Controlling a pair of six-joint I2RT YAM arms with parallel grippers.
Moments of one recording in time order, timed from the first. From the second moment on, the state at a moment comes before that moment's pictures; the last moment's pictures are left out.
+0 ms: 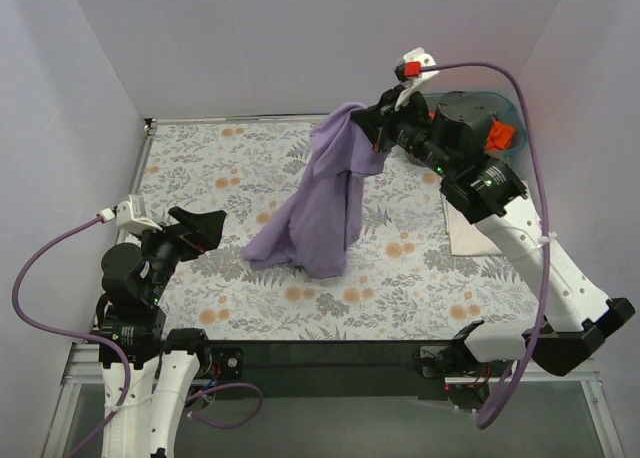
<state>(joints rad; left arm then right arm) -0.03 0.39 0.81 -0.51 0.21 -0.63 0.67 1.33 1.62 -0.31 -0.13 0.13</state>
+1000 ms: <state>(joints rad) -0.03 0.51 0.74 -0.54 0.30 -0.74 0.93 1.65 1.41 -0.19 -0.32 0.28</state>
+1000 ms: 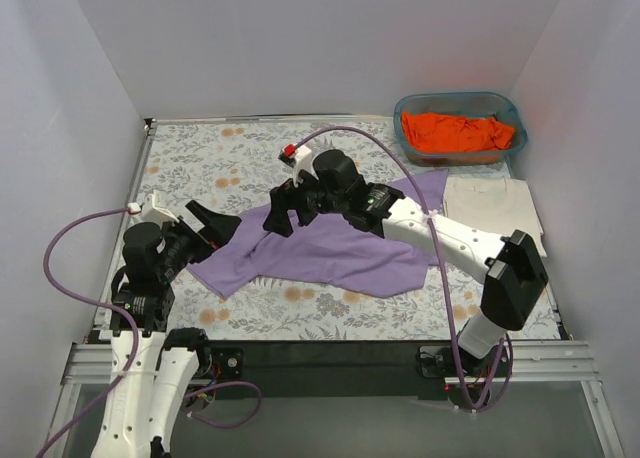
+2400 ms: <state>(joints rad) 0.18 1.45 0.84 -0.46 -0.26 -0.74 0.56 0.98 0.73 -0.65 0.00 0.29</state>
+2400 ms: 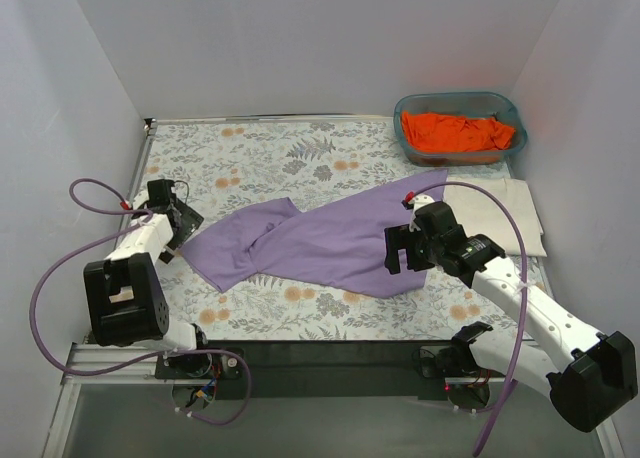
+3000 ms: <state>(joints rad) 0.21 1.57 0.84 -0.39 -0.24 -0.61 0.56 0.99 0.73 -0.67 0.01 0.31</state>
